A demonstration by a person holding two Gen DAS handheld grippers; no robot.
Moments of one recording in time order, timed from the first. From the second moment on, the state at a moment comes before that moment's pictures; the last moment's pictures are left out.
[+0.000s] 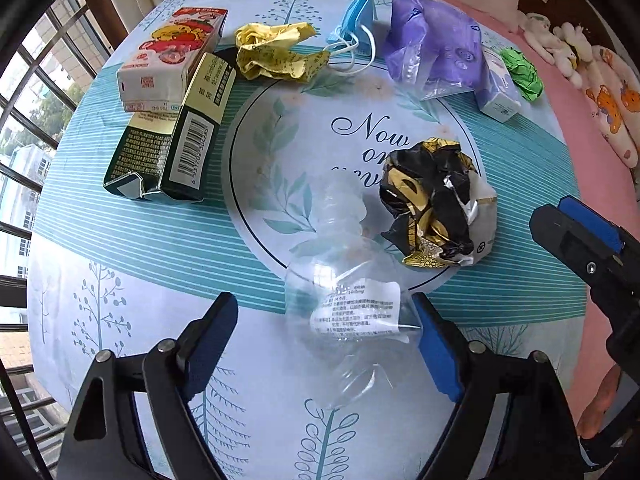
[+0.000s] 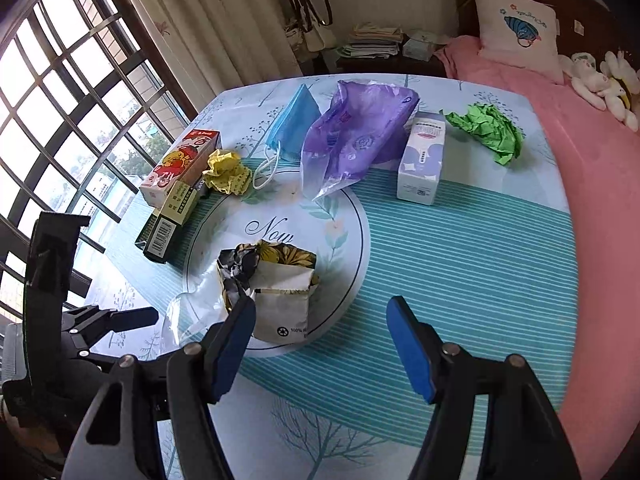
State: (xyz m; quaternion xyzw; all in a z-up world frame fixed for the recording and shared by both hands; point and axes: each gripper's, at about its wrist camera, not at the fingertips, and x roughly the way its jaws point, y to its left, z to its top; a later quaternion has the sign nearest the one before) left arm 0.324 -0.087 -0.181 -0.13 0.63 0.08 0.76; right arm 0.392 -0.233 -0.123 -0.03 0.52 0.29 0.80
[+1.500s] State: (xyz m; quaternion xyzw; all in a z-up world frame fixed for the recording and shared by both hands) left arm 0.163 -0.020 -0.053 -0.09 0.53 -0.02 0.84; right arm 0.204 -0.202 -0.052 0.04 0.48 0.22 0.85
